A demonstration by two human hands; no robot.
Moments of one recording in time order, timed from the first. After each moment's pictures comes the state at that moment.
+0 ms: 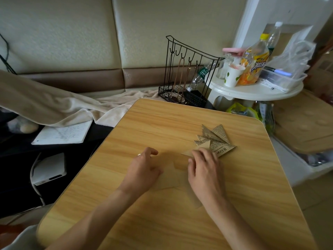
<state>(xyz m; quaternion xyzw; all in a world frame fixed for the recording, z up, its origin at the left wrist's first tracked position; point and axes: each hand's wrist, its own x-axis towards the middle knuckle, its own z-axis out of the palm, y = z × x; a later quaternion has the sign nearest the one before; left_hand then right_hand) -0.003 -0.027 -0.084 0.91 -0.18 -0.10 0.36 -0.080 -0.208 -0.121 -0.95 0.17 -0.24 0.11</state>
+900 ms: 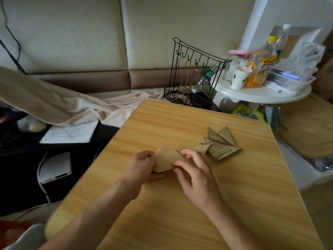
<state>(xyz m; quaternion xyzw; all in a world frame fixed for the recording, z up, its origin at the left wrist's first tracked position) 0.003 -0.021 -0.076 0.68 0.06 -0.26 0.68 -0.081 -0.191 -0.119 -0.93 -0.04 -0.28 0.24</state>
